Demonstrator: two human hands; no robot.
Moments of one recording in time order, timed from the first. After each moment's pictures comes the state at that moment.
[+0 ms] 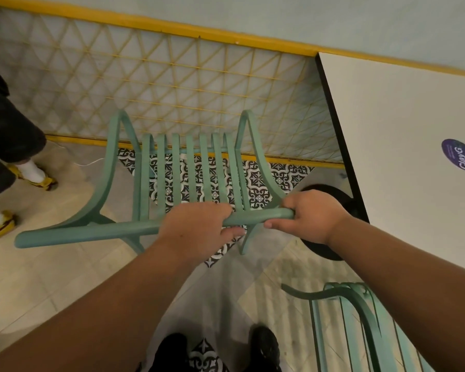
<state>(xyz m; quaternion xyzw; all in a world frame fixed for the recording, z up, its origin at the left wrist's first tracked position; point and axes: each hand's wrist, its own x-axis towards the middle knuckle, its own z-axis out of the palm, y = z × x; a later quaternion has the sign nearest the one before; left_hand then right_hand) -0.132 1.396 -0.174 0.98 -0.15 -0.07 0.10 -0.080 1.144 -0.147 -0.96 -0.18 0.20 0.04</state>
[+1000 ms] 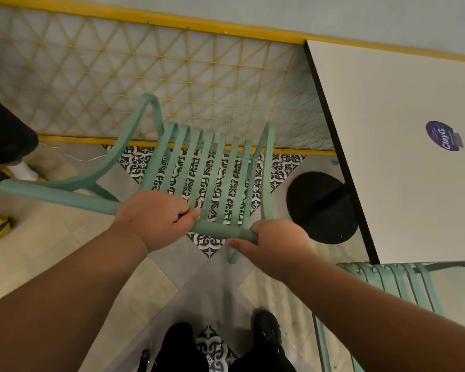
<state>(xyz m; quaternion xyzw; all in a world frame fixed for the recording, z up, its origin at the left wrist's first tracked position) -0.135 1.470 -0.174 0.98 -0.19 -0.04 0.08 -0.172 1.219 -0.143 -0.96 -0.05 0.25 0.07</state>
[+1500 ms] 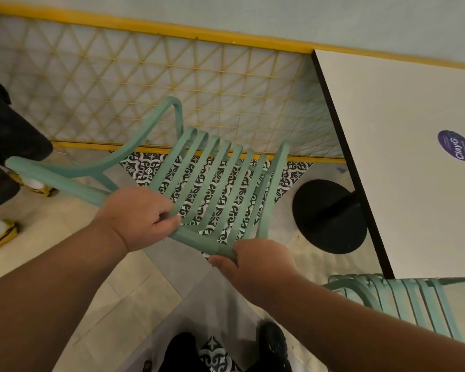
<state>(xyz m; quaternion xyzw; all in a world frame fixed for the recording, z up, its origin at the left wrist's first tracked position) -0.114 1.524 -0.187 0.97 -0.22 0.00 0.06 -0.182 1.264 -0.143 -0.95 -0.10 0.27 0.08</state>
